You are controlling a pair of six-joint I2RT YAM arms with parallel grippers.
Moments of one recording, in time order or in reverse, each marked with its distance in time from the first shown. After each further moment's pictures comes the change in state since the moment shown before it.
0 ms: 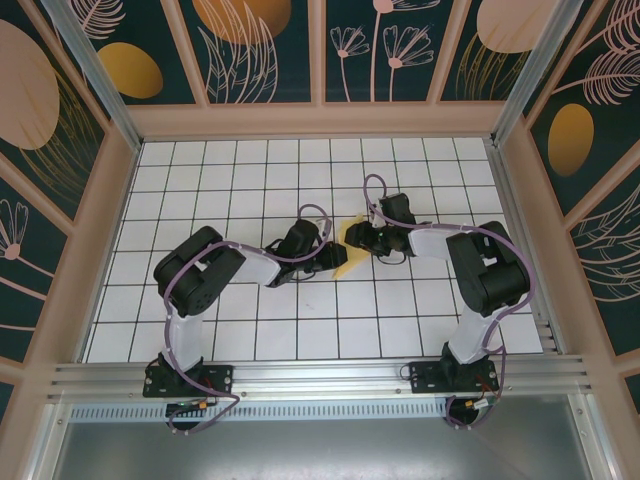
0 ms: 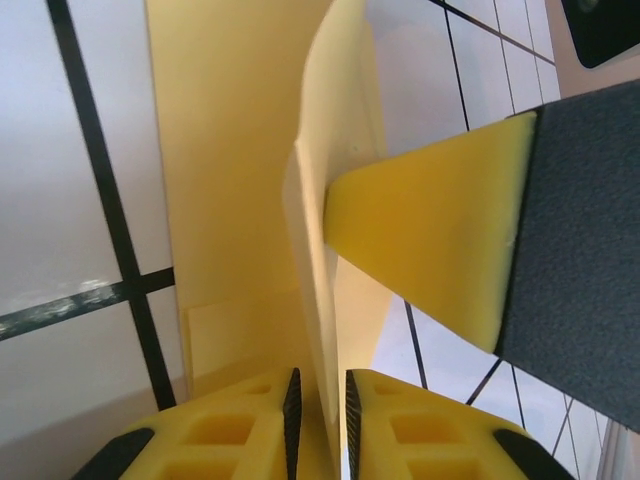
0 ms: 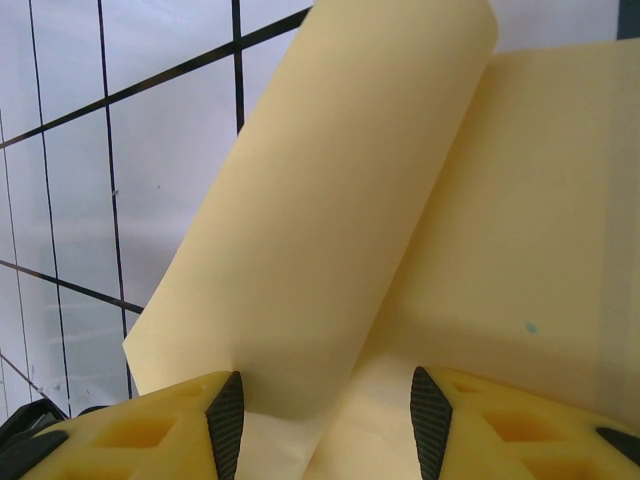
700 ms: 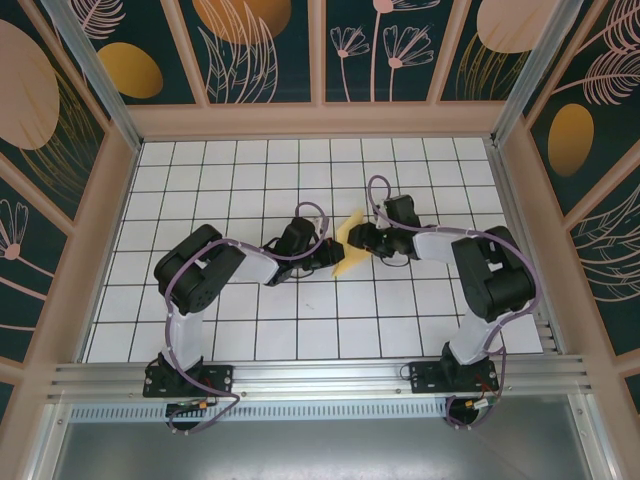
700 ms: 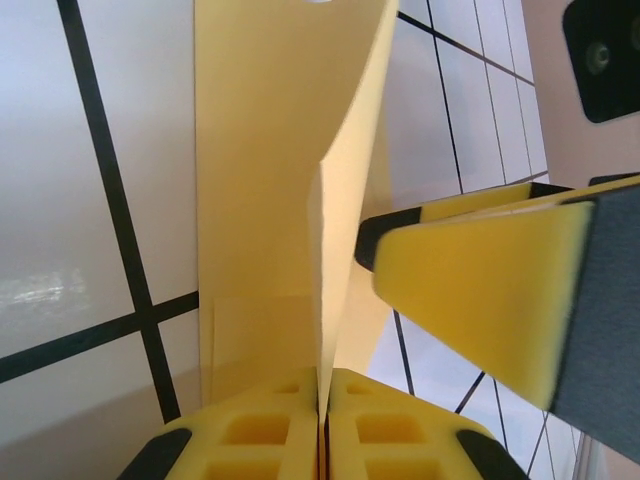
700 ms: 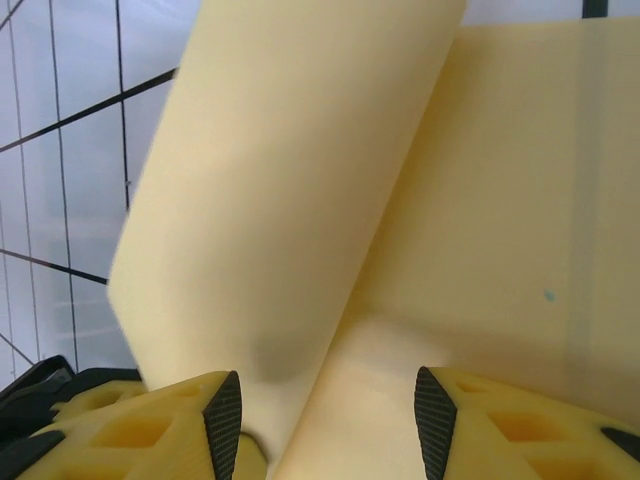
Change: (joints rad) left arm 0.027 0.011 -0.008 0.052 0.026 -0.031; right arm -0.016 -0.058 -0.042 0.014 -0.019 -0.009
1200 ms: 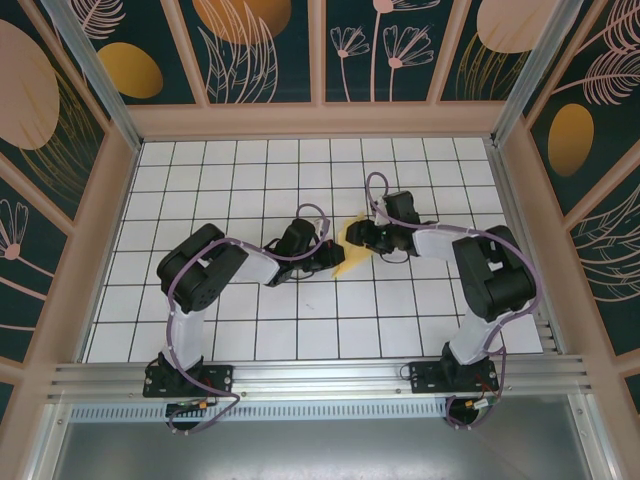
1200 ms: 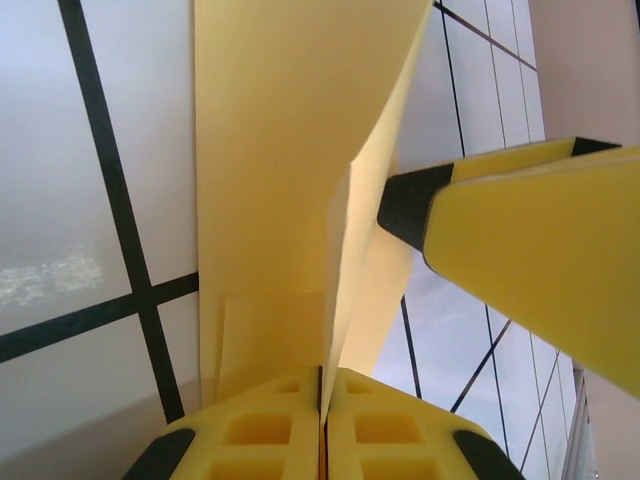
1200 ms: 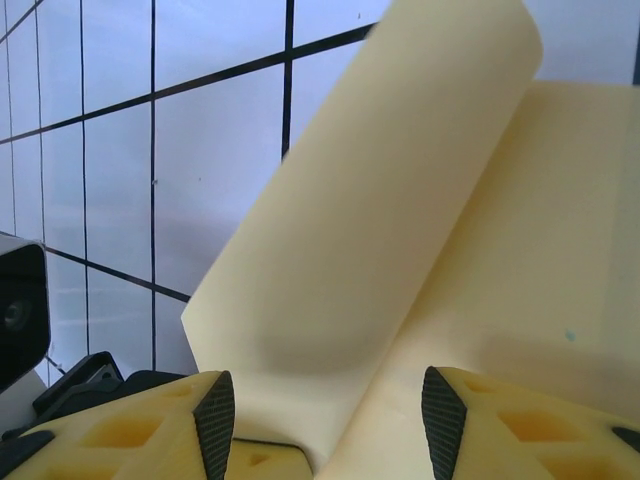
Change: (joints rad) left arm 0.000 0.023 0.000 0.008 0.037 -0.014; right arm 0.000 0.017 0.041 -0.027 -0.021 -0.048
